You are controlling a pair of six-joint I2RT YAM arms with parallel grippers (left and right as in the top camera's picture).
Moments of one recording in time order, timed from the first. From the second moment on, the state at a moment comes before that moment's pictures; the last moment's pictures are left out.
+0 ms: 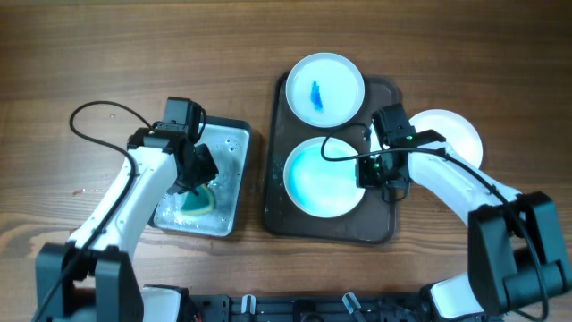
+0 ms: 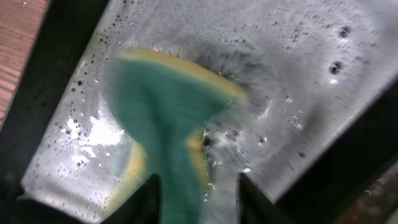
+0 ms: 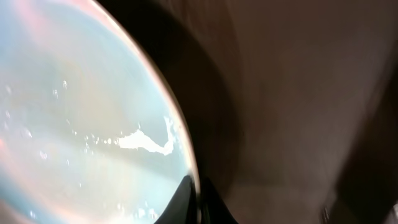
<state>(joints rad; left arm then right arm) -0.14 1.51 0.96 -0.89 -0.04 -0.56 0.27 1.66 0.88 -0.68 -0.18 0.31</state>
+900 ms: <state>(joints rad) 0.03 0.86 1.18 -1.12 0.03 -0.60 0.66 1.85 1.57 -0.86 -0.08 0.30</state>
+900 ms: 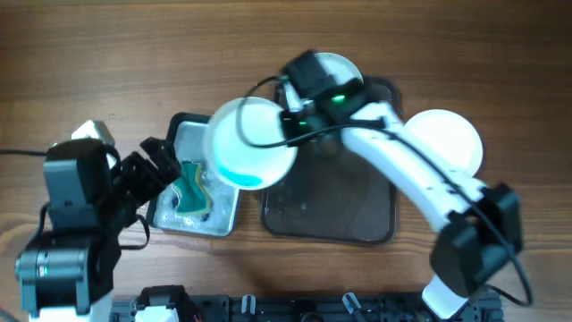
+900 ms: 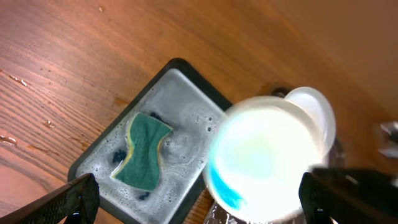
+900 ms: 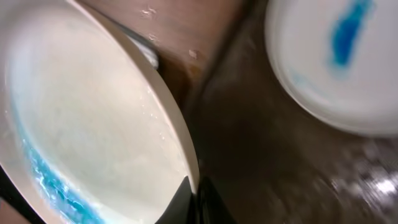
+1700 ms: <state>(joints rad) 0.03 0.83 1.18 -1.13 0.04 -0.60 1.09 1.87 1.59 -0.62 0.87 0.28</state>
